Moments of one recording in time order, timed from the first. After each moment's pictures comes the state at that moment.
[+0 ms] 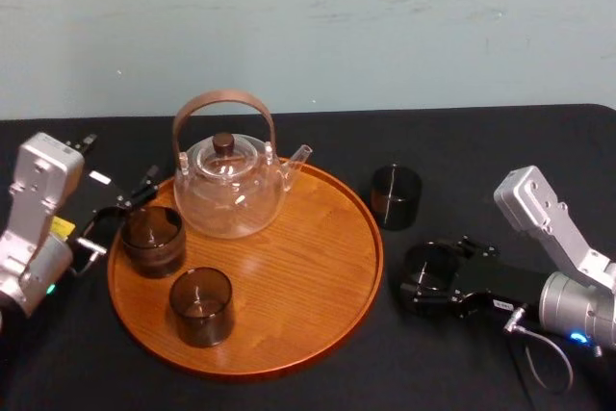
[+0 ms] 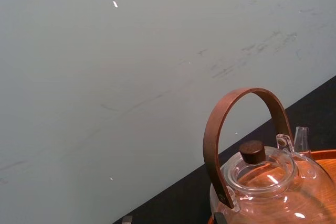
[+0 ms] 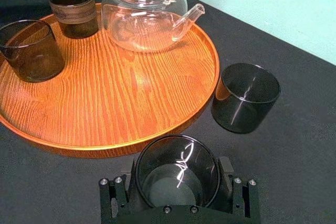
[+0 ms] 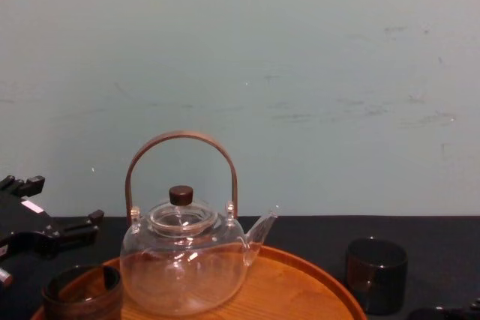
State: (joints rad) left arm -0.20 0.60 0.45 -1.41 -0.25 -0.12 0.03; right arm 0.11 0.64 -0.40 -1.59 0.35 0.26 0.50
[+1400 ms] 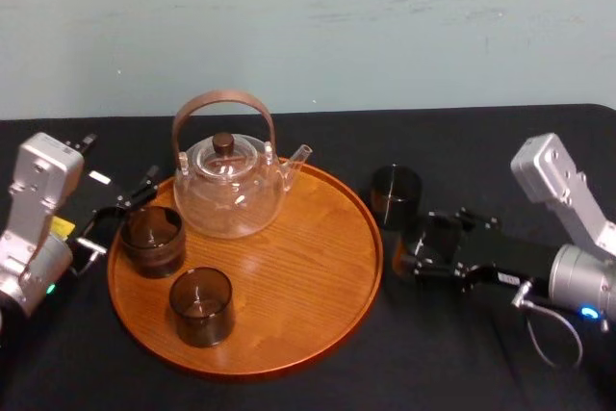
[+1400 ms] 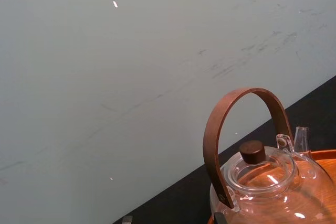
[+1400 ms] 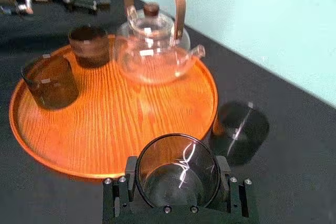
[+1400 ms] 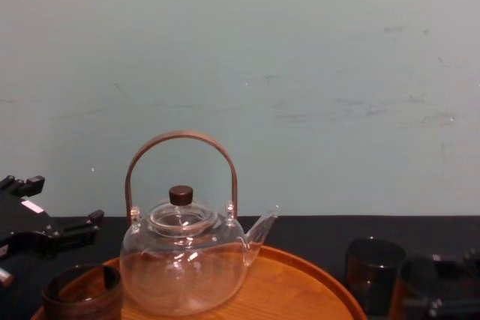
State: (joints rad) left arm -0.20 0.60 0.45 -1.41 -0.25 -0.12 0.03; right arm 0.13 0.68 -0.38 -1.65 0.40 0.25 0.53
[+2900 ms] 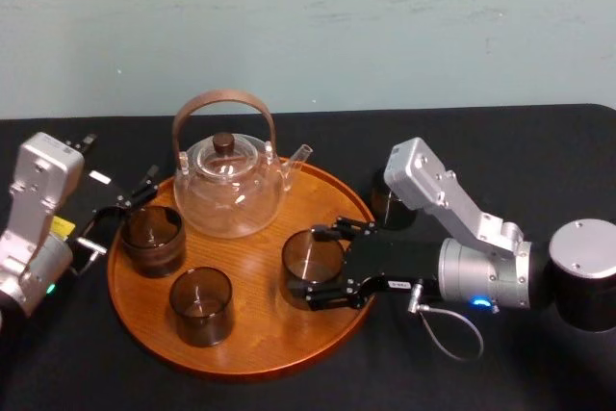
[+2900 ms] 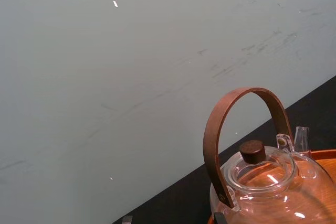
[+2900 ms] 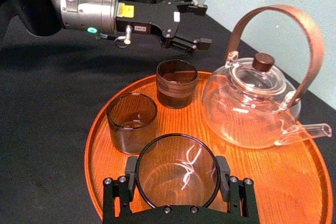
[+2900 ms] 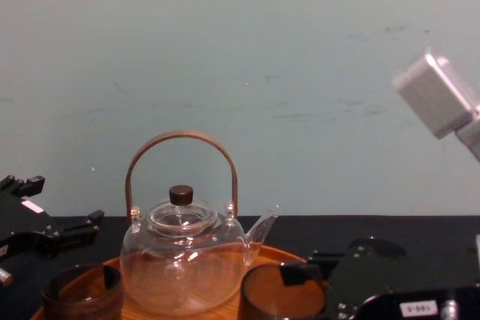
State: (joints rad) left arm -0.20 0.60 0.45 -1.41 -0.25 -0.12 0.03; right arm 0.37 0.56 -0.65 -1.54 0.36 0.20 0.66
